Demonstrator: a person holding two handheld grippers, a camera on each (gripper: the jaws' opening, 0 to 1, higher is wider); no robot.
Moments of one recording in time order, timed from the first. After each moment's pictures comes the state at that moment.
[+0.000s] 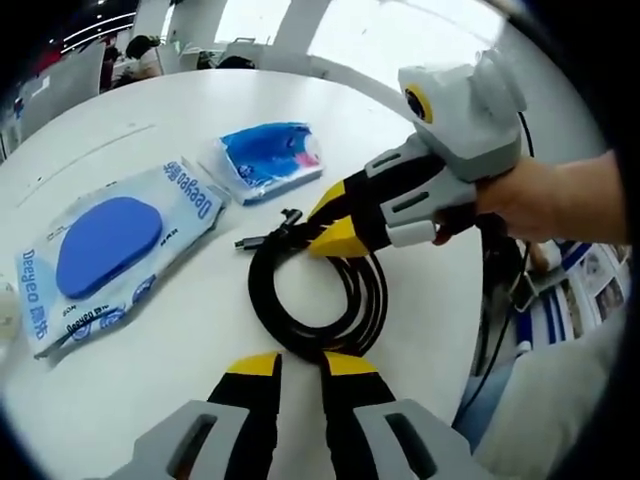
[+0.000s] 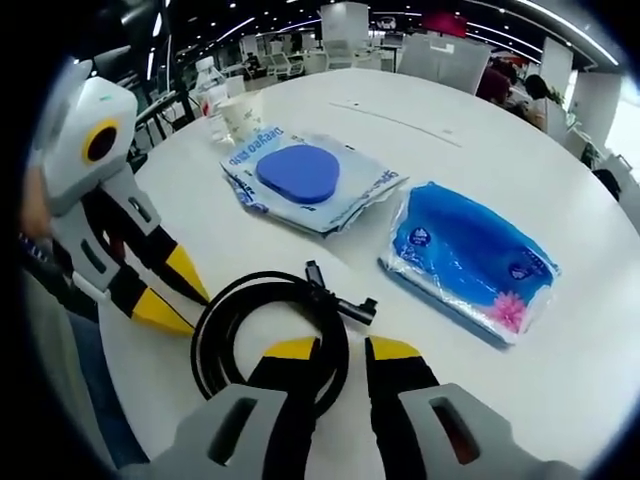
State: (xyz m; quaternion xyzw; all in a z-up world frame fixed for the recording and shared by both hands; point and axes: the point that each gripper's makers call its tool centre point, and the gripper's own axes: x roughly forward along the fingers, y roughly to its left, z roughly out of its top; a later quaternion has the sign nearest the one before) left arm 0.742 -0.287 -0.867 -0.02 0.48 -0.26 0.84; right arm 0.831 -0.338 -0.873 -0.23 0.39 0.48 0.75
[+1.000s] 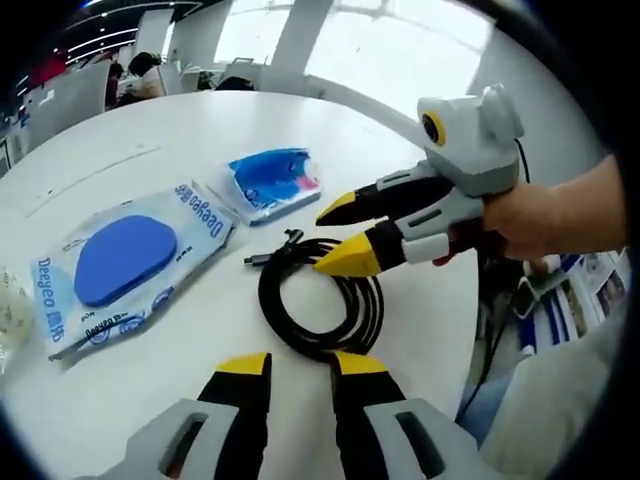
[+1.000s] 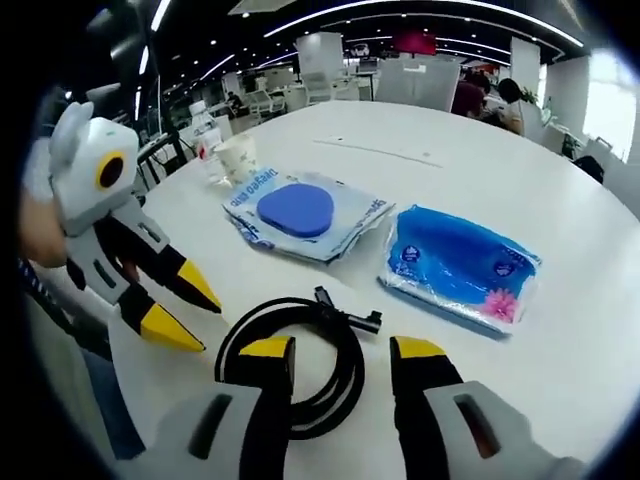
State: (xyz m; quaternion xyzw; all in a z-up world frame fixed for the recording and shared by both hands) left arm 0.740 -0.277 -0.853 -0.02 0.44 -0.26 0.86; right arm 0.825 -0.334 -0.851 -0.15 0.36 0.47 0.79
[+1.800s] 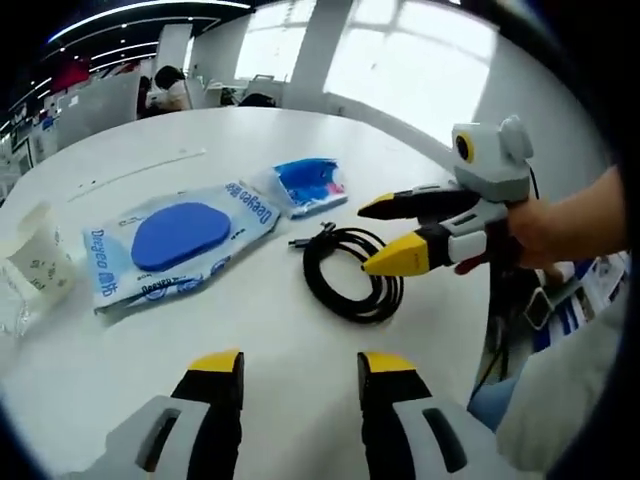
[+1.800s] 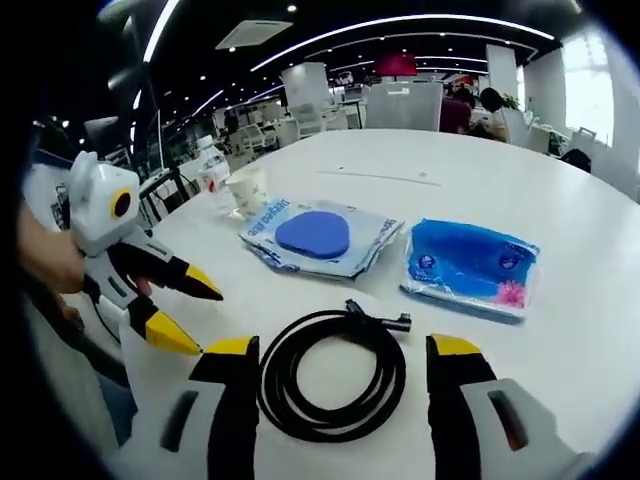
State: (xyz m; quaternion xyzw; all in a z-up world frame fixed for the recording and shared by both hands) left arm 0.709 -0.230 -0.851 -0.03 0.40 -0.22 0.89; right arm 0.796 -0.324 -0.838 -0.08 0.32 0.46 0.82
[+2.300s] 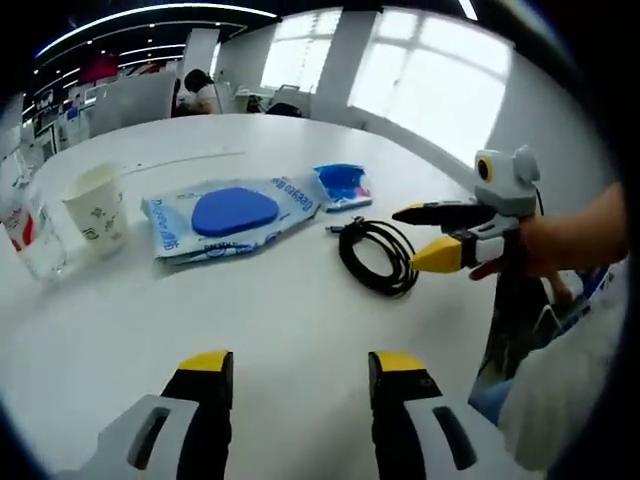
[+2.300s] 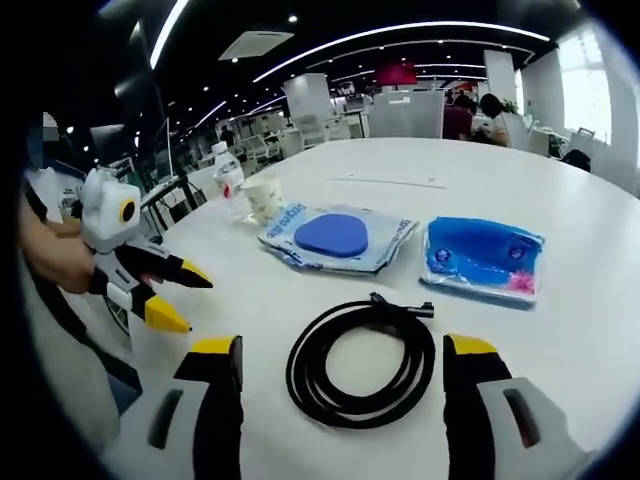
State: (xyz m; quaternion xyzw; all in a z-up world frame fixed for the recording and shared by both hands) left arm 0.667 -0.183 -0.849 -0.06 0.39 -0.16 0.91; right arm 0.769 -0.322 -0.831 -0.06 0.30 0.47 0.83
